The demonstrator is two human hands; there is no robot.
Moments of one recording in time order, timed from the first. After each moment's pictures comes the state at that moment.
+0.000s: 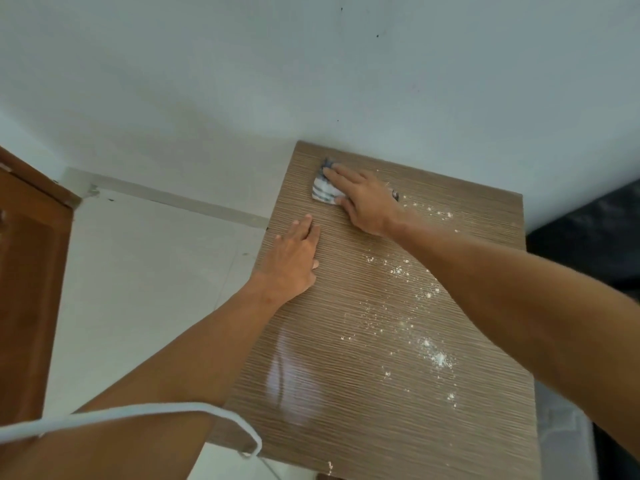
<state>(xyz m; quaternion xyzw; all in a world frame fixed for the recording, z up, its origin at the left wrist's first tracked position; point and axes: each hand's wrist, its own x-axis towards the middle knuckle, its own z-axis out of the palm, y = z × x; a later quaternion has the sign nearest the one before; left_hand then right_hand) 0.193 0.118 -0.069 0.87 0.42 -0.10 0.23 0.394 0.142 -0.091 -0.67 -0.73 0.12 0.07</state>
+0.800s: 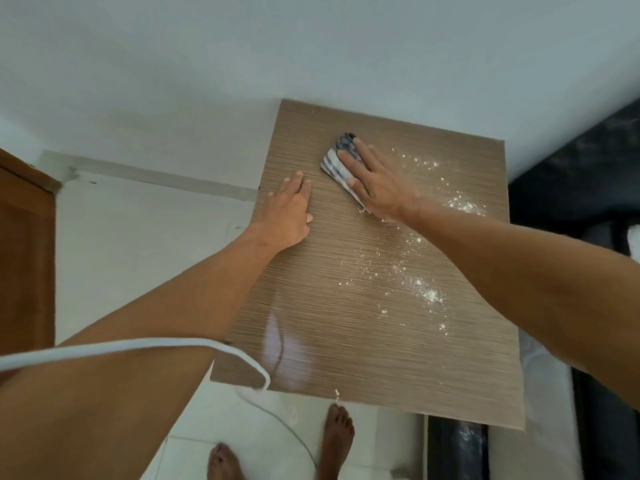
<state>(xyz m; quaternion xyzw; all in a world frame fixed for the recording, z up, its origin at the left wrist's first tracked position) 0.191 0.120 -0.072 0.88 0.41 -0.11 0.23 0.398 0.067 -0.087 -0.71 -0.69 0.13 -0.02</state>
